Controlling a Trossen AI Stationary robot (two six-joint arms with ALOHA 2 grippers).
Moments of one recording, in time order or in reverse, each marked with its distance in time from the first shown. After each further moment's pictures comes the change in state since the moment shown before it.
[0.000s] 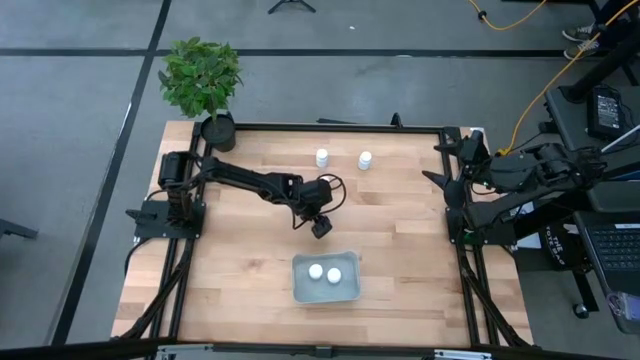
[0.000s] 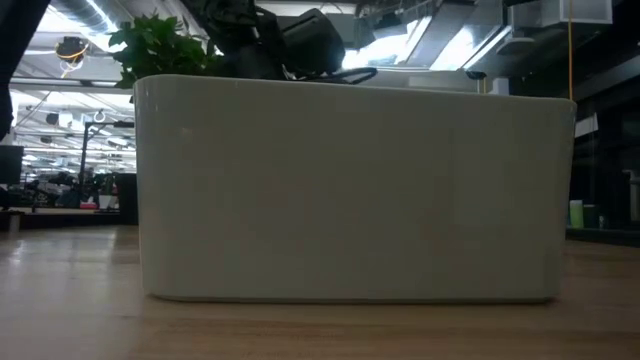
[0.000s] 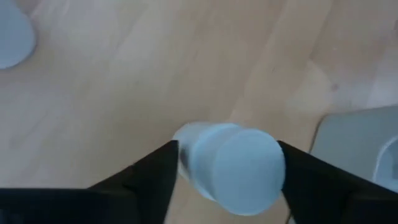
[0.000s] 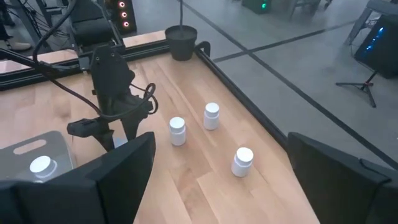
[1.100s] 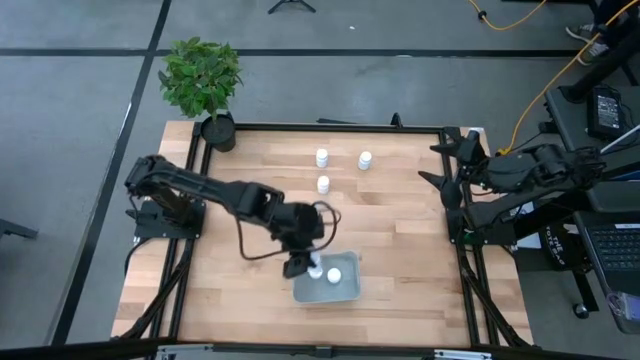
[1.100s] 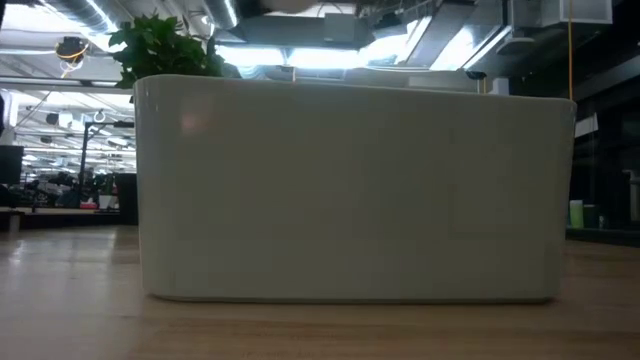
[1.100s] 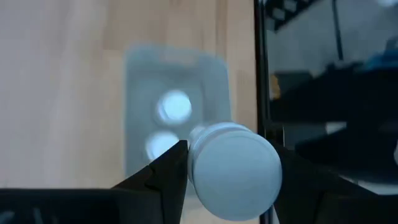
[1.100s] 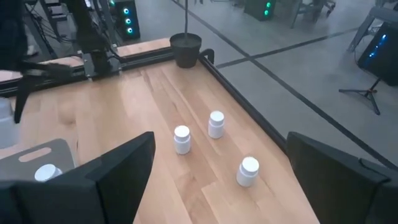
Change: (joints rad) left arm -0.312 -0.211 0.366 -0.460 0.049 0.100; right arm 0.000 0.026 0.000 0.069 -0.002 -0.032
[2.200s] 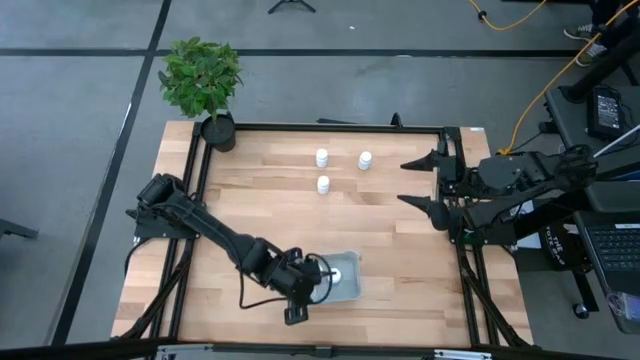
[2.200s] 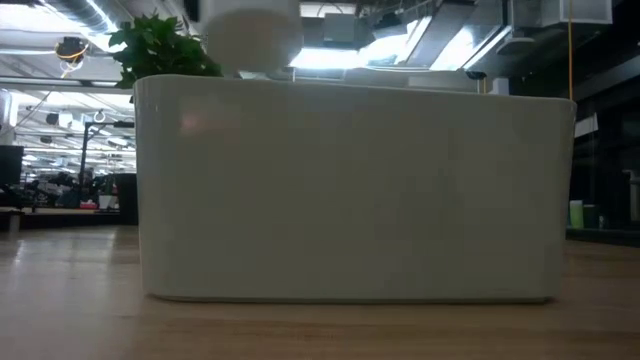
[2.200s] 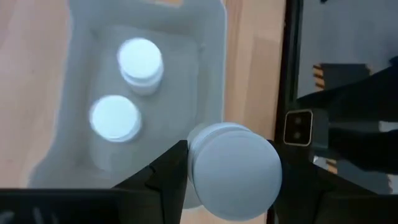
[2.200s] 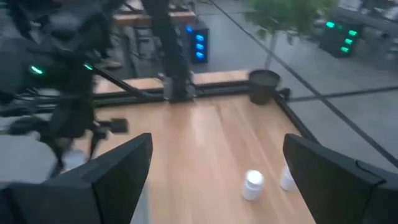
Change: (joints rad) left arm -0.269 0.181 -0.001 0.074 -0.312 -0.232; right arm 0.031 0.123 0.001 0.340 -0.247 -0.177
